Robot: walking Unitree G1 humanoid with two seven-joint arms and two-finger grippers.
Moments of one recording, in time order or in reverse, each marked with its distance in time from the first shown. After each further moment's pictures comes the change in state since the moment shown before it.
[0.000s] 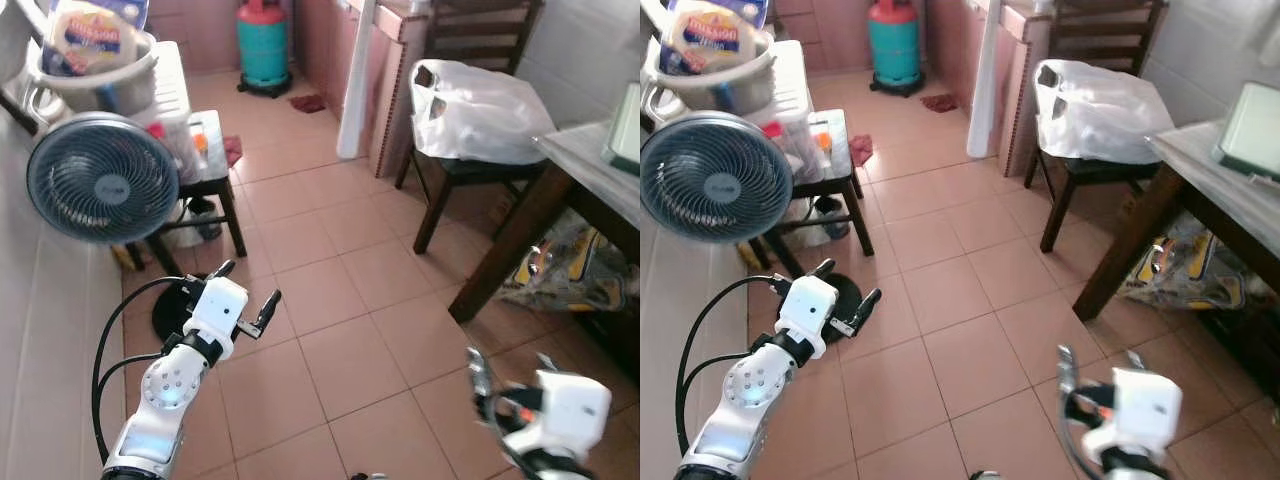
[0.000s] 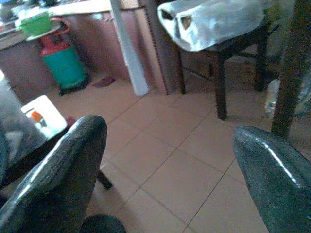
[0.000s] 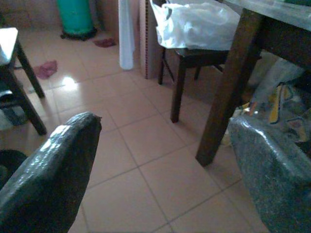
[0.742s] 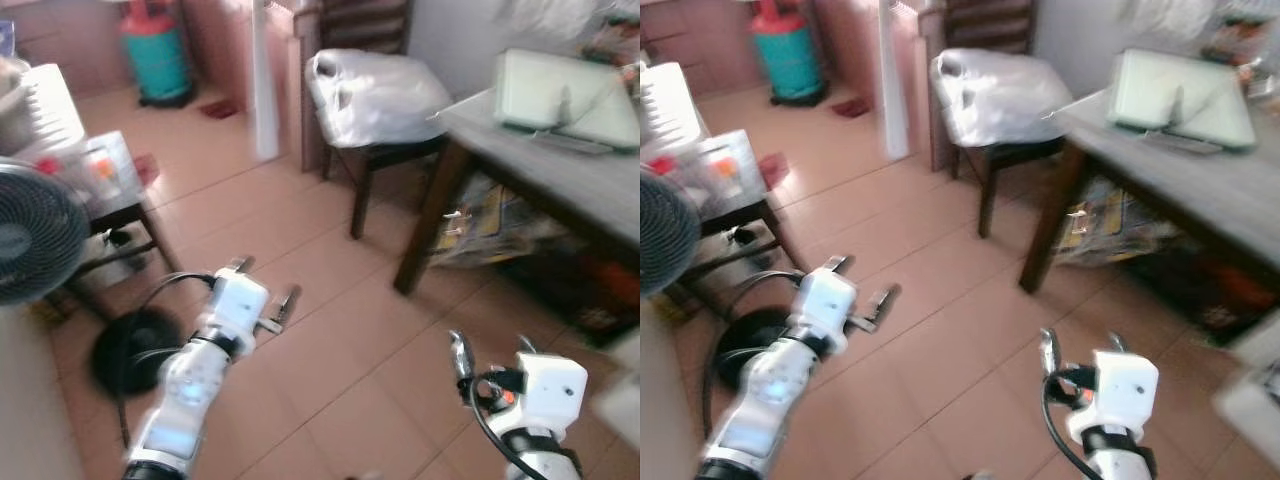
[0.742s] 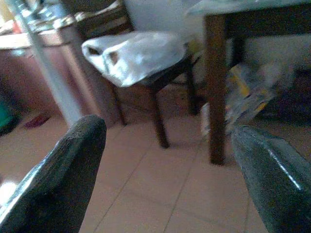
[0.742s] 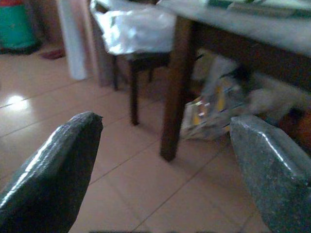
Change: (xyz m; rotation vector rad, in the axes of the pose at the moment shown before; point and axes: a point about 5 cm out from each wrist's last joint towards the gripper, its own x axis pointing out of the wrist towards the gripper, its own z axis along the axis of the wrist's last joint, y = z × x) left arm 0.012 -0.017 0.009 -0.026 -0.041 -0.010; right arm 0.012 0.012 0.008 0.004 -0.032 0.032
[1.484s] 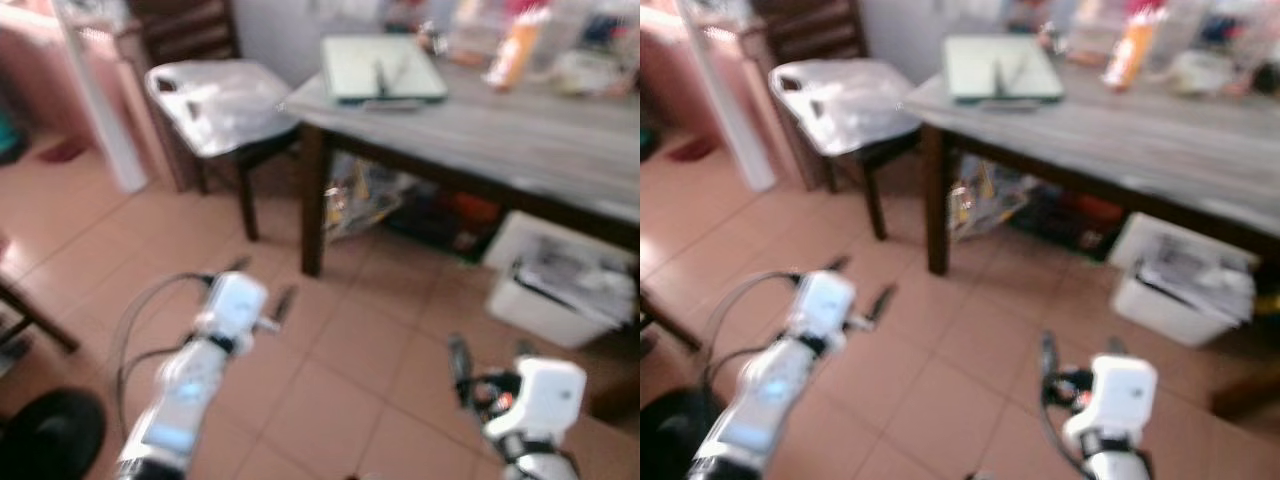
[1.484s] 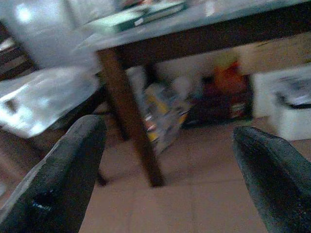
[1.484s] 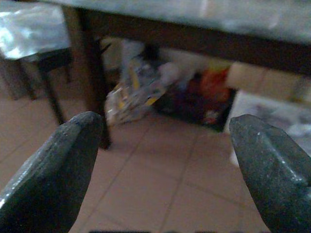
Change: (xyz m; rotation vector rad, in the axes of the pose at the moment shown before) left arm 0.002 0.001 -0.003 0.018 0.004 0.005; right arm -0.001 0.000 -0.002 0.007 0.011 -0.011
